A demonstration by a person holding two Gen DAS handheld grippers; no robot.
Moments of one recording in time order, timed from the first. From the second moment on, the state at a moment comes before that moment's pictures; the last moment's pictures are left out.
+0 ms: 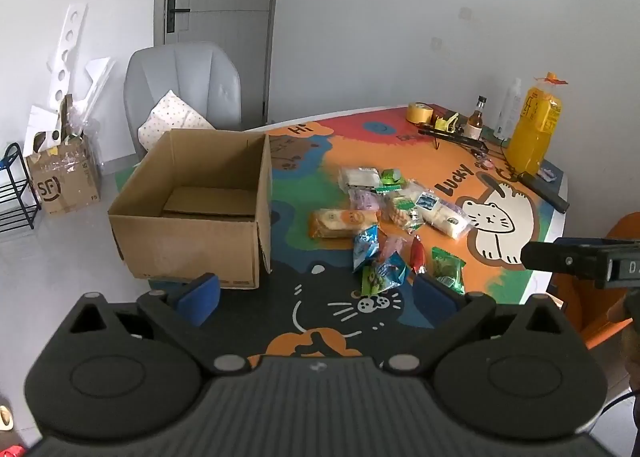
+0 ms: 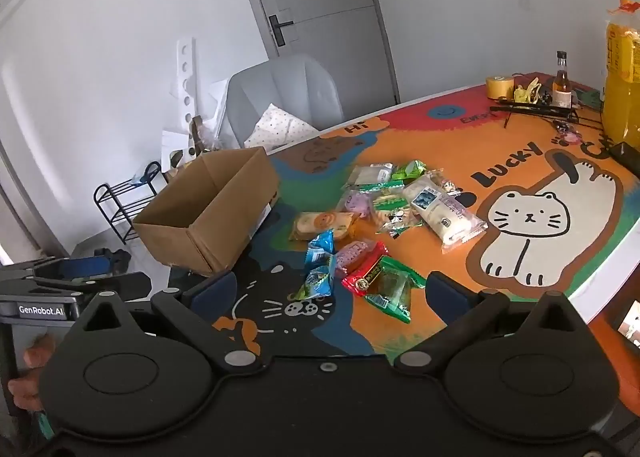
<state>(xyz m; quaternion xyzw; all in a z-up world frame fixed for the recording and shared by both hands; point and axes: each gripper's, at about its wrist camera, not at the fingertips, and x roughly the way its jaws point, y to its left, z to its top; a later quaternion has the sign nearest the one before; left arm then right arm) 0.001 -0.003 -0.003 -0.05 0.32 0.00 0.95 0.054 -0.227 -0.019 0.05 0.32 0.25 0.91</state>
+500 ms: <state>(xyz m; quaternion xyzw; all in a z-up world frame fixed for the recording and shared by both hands) 0.000 -0.004 -0.003 -0.05 0.32 0.00 0.95 0.052 -0.224 -0.019 0.03 0.31 0.25 0.92</state>
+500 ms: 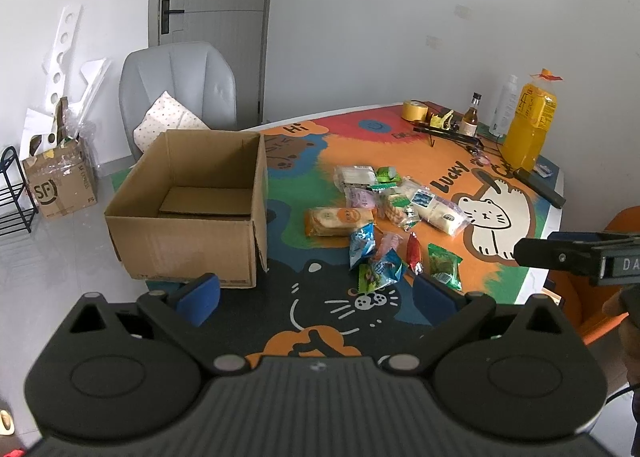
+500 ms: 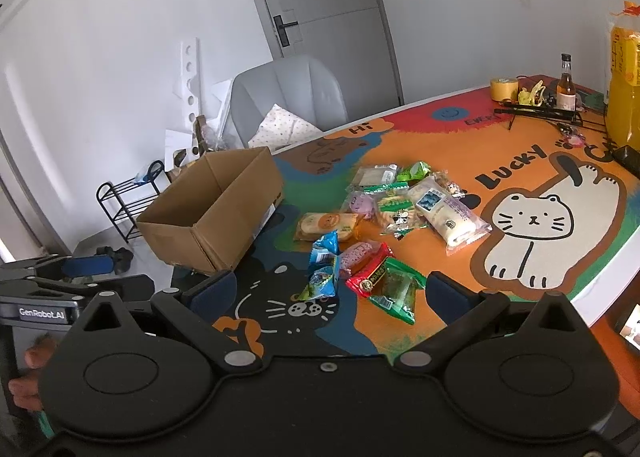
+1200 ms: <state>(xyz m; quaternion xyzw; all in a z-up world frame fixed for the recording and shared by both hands) -0.002 -0.005 -0.001 -0.04 0.31 -0.01 0.95 0.053 -0.226 -0.020 0.03 0.31 0.24 0.92</state>
